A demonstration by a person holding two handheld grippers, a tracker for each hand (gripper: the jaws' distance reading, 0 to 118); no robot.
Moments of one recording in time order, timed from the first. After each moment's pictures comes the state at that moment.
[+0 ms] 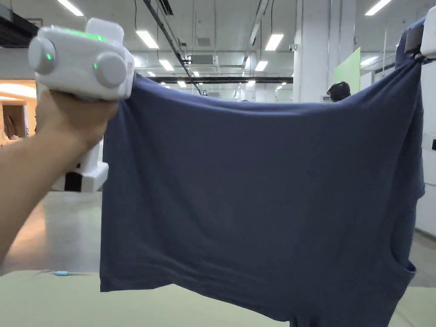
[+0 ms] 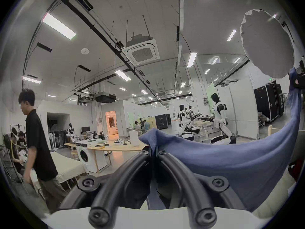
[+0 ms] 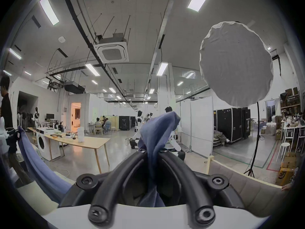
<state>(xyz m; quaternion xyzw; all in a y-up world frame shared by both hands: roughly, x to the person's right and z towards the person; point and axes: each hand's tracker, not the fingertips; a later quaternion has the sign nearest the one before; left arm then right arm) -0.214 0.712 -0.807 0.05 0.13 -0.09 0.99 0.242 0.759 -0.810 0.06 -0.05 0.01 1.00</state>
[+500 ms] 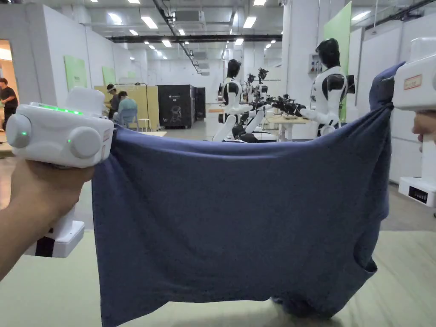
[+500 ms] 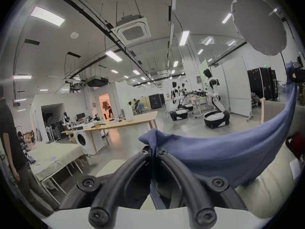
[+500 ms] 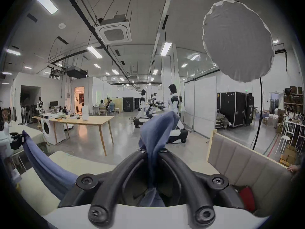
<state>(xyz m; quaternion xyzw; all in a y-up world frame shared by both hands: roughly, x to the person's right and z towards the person) -0.233 0.578 -0.771 -0.06 0.10 -0.11 0.99 0.248 0.633 -0.780 -0.04 -0.03 0.01 1.00</state>
